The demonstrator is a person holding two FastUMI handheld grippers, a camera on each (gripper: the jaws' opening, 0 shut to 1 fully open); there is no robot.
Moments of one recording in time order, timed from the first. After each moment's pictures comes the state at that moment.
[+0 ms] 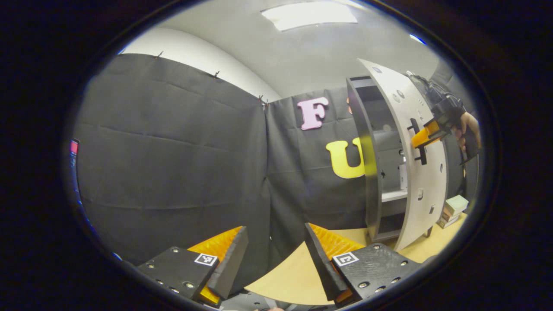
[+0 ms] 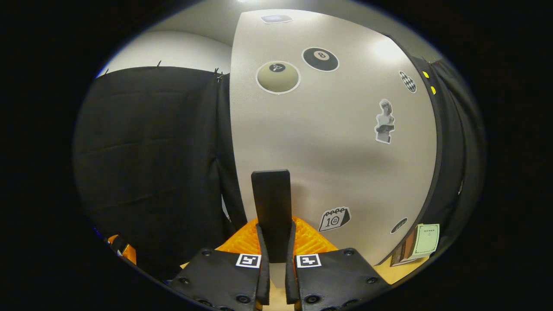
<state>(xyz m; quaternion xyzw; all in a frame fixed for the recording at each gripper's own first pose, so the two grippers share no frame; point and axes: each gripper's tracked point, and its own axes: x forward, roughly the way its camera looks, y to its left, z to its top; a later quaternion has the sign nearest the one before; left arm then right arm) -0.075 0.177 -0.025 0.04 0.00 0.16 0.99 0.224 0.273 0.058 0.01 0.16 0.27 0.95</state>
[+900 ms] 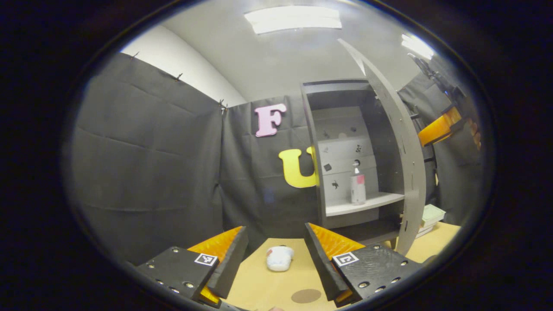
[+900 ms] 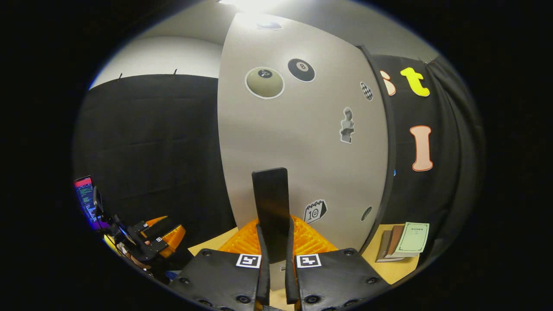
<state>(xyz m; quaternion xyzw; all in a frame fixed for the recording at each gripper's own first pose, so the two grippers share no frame) -0.001 0.018 -0.007 0.03 -0.02 0.03 1.00 0.196 0.208 0.062 0.01 0.14 0.30 0.94</state>
